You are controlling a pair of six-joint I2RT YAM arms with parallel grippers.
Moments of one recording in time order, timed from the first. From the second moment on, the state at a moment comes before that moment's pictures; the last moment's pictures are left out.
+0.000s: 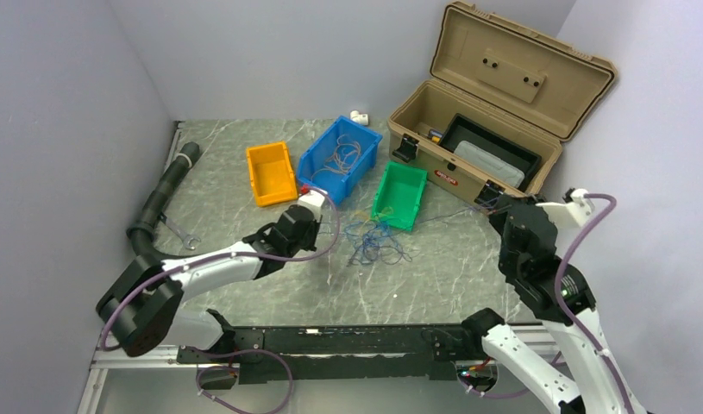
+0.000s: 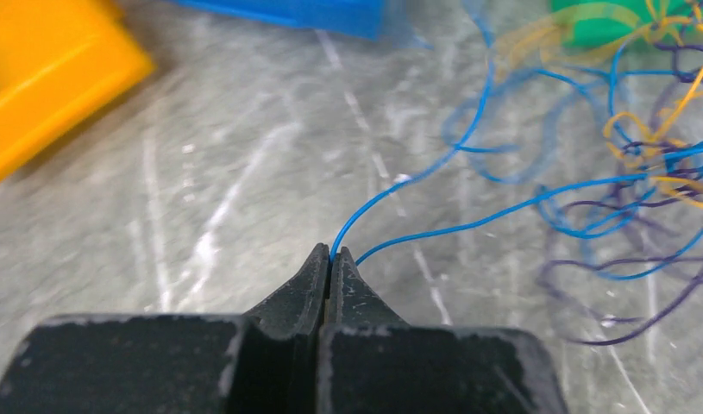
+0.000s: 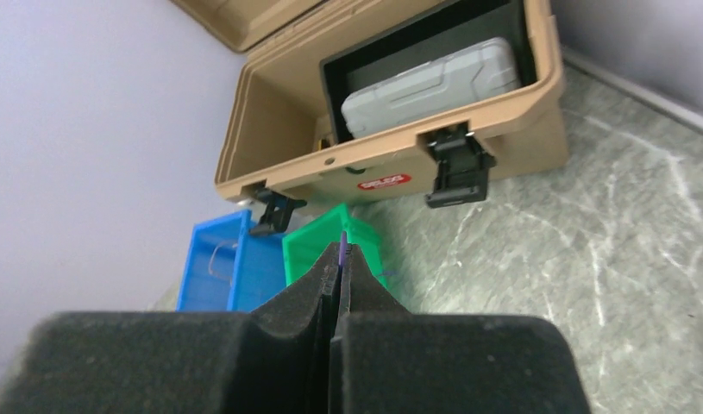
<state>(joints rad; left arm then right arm) -0.78 1.37 0.65 0.09 -0.27 -0.21 0.46 0.63 1.03 -0.74 0.81 0.91</state>
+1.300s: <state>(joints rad) -0.77 1.22 0.48 0.44 0.14 -0.15 0.46 0.85 1.32 -0.51 0.25 0.60</state>
